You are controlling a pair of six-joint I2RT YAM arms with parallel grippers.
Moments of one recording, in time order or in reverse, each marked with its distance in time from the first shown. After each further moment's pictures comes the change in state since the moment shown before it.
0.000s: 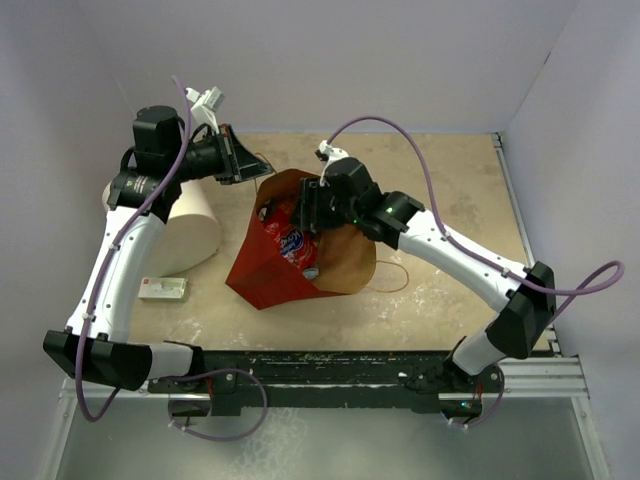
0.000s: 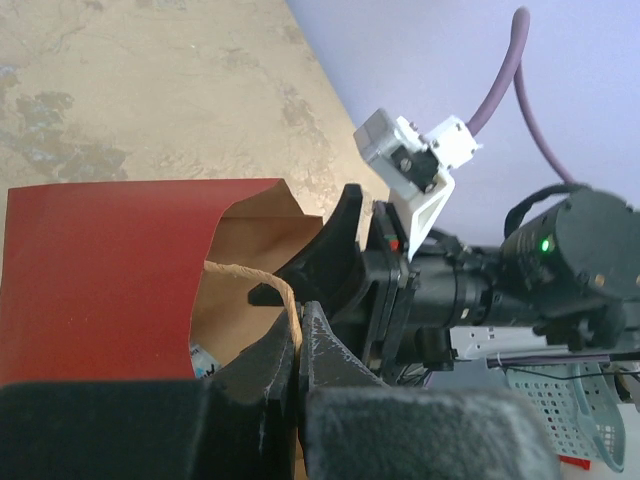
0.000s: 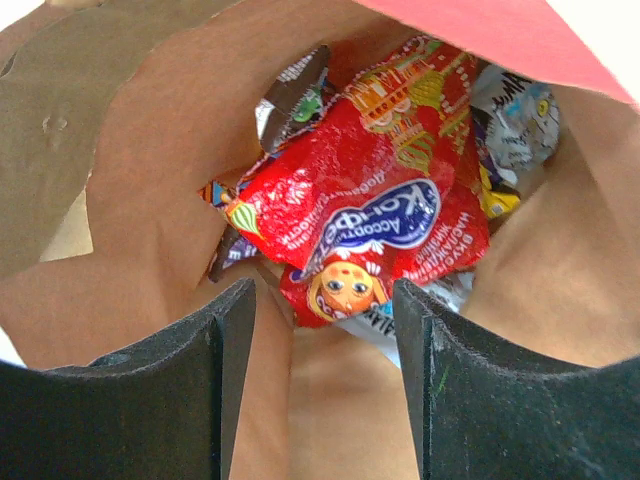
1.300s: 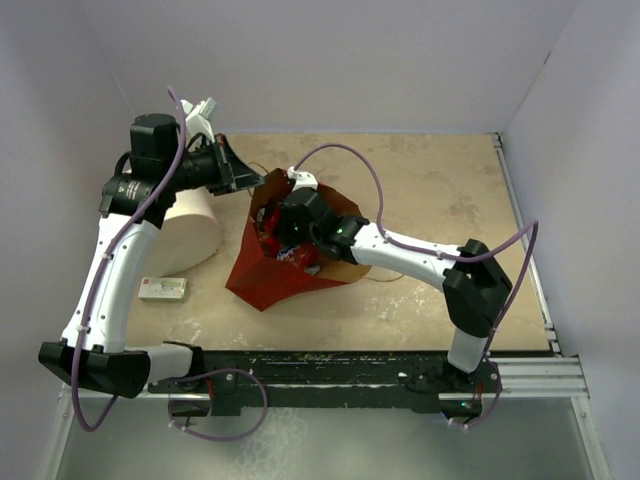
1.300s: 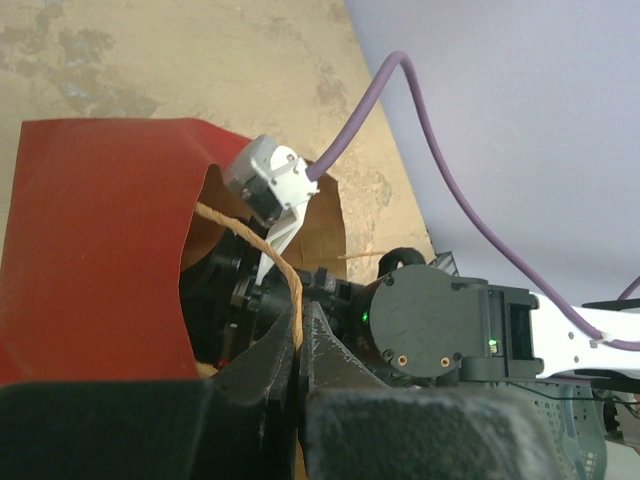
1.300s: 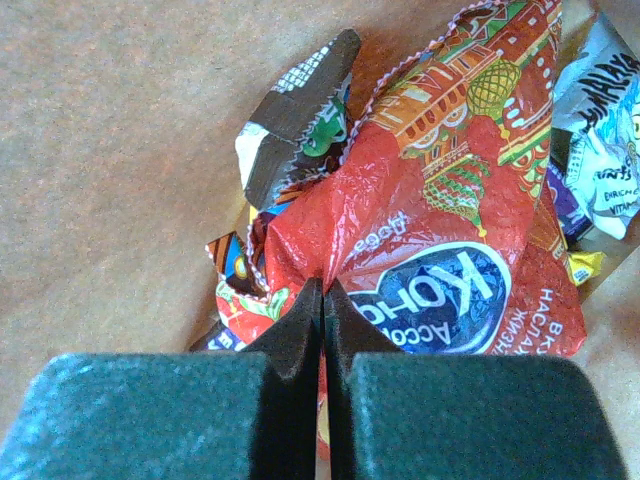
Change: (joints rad) left arm -0.001 -0.037 0.008 -0.161 -0.094 -0.007; right arm 0.114 0.238 -0.098 0.359 0.173 0.069
